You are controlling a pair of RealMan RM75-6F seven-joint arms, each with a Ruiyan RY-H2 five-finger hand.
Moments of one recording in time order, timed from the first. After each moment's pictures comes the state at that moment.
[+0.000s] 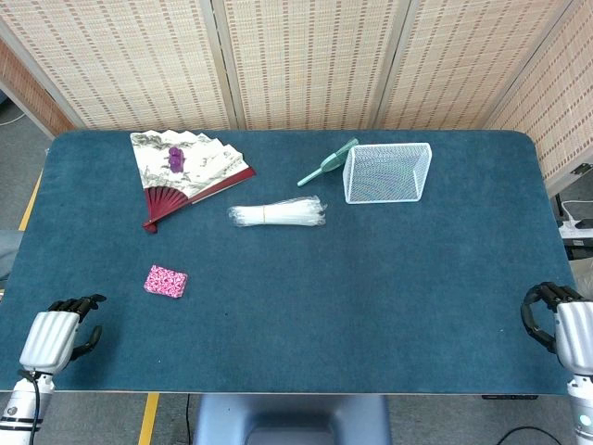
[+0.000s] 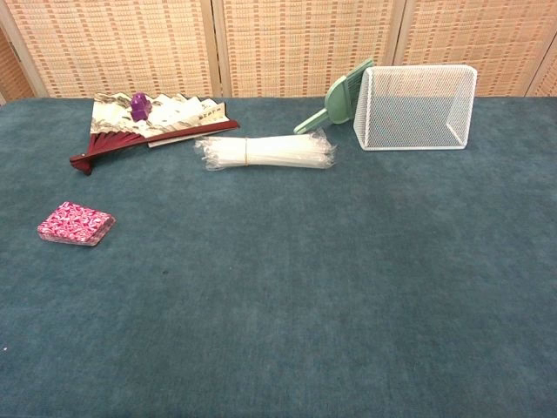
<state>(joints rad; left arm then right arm) -0.16 -1.25 -0.01 -1.49 1.50 1.40 0.11 0.03 -1.15 0.10 -1.55 -1.55 1.66 -0.05</state>
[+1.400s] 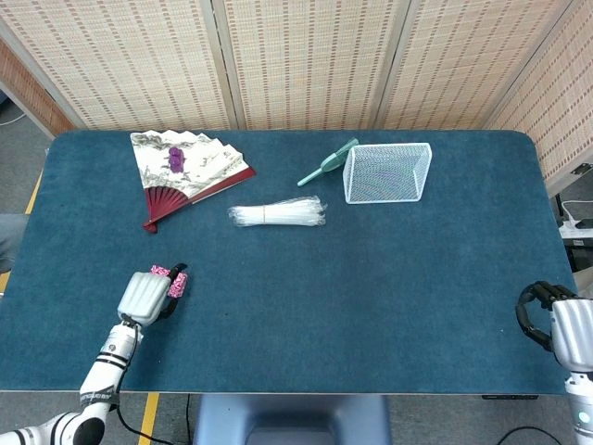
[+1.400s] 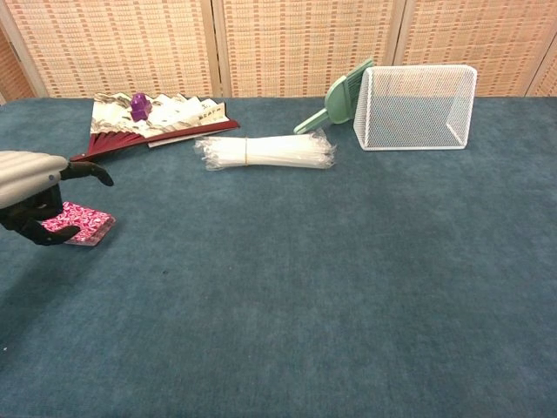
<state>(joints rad) -0.47 -1.45 -0.17 -1.60 1.13 1.05 0.58 0.04 -1.14 0.10 -1.55 -1.55 1.62 -0.01</state>
